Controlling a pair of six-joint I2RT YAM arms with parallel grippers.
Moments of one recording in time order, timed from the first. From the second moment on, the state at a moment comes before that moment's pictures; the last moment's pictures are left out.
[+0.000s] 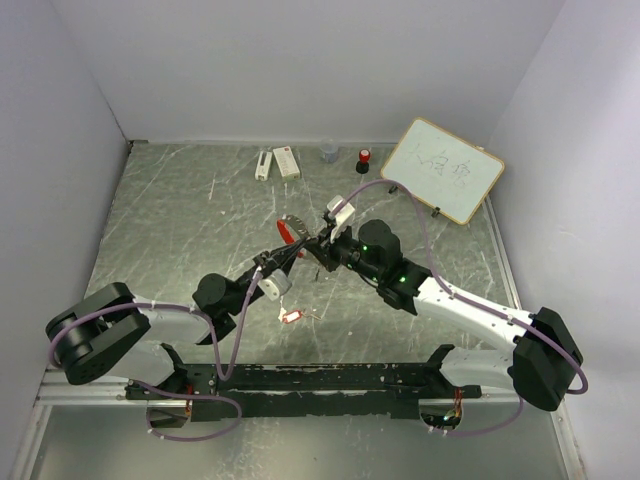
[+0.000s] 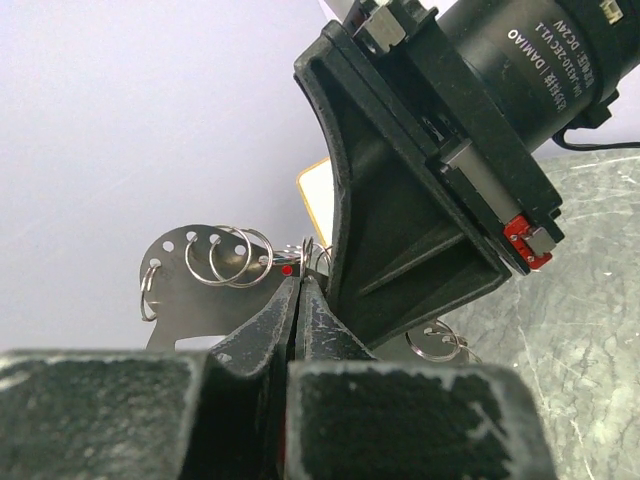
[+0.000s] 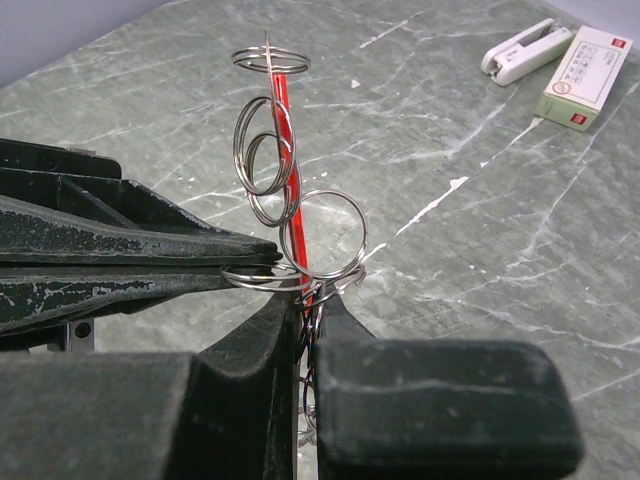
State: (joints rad) left arm -0.92 1.38 0.30 1.47 0.07 0.54; right arm 0.82 1.18 0.72 0.26 -0.10 0.05
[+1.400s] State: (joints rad) left arm -0.81 1.38 0.24 1.54 0.34 0.52; right arm 0.80 0.93 0.64 0.13 0.23 0.10
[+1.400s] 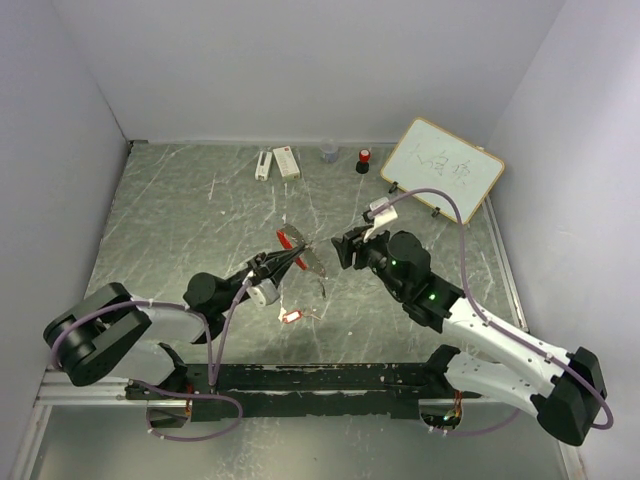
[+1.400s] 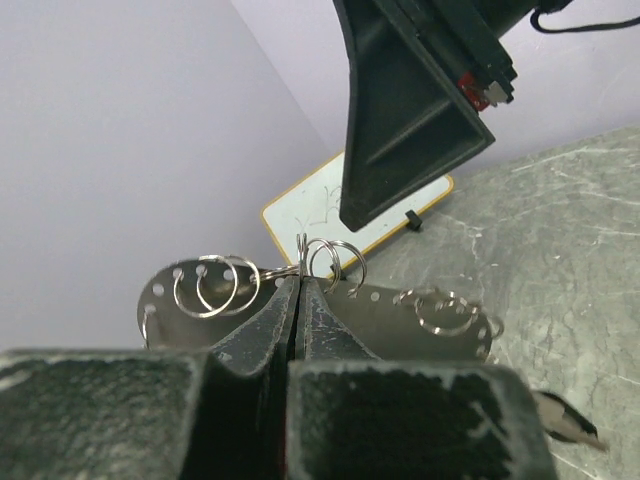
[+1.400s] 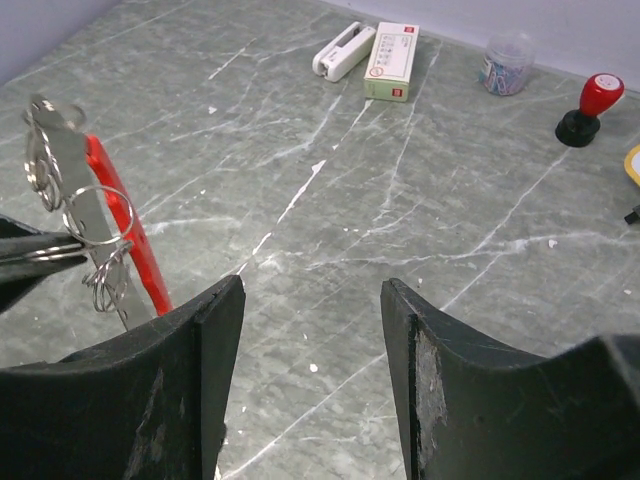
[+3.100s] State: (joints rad) left arm -0.63 1.37 0.31 1.54 0.75 0.27; right arm 0.80 0.83 0.61 0.22 -0.05 -0.04
